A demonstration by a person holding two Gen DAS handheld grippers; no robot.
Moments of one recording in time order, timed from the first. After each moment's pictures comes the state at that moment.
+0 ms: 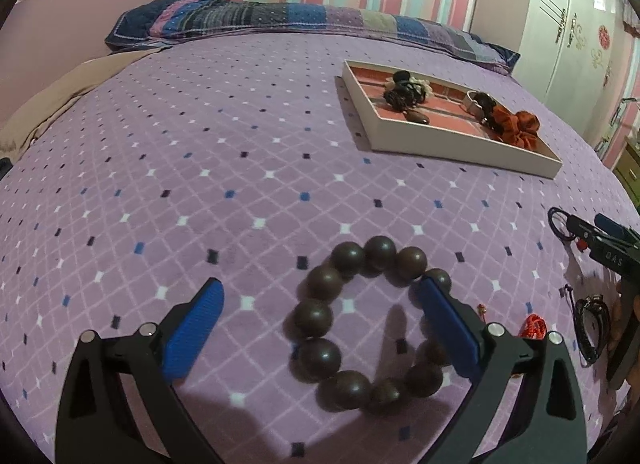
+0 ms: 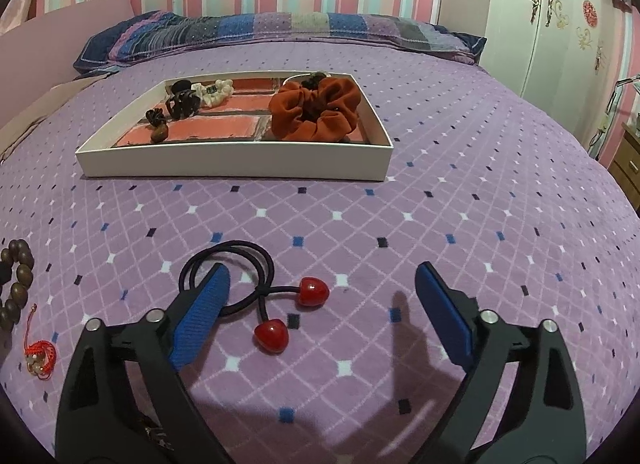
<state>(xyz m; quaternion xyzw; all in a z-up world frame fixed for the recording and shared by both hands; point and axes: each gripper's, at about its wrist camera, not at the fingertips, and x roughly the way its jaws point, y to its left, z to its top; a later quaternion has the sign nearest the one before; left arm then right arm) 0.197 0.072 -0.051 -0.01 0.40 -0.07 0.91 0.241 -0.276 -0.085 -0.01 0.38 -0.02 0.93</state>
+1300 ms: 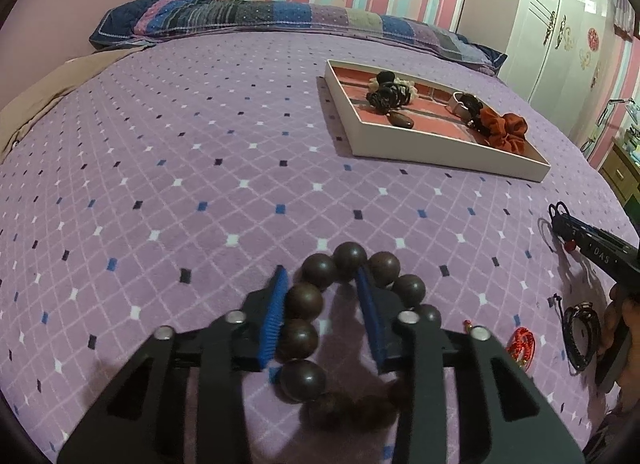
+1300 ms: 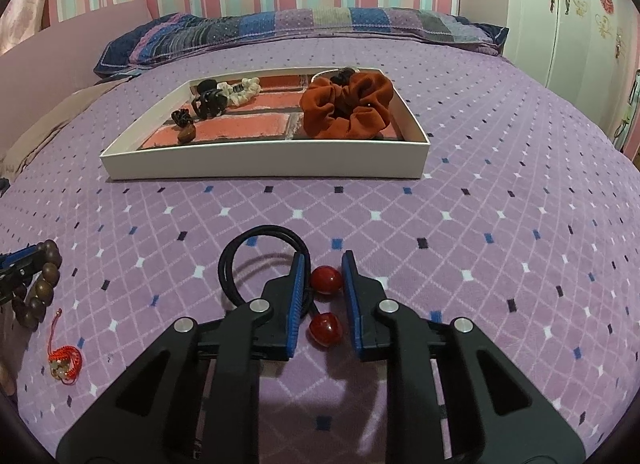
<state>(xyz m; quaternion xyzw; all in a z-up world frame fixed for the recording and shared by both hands) 0.207 0.067 -0.050 -0.03 0.40 -0.09 0.91 0.242 -0.270 -0.084 0.01 0.38 0.03 0.92</state>
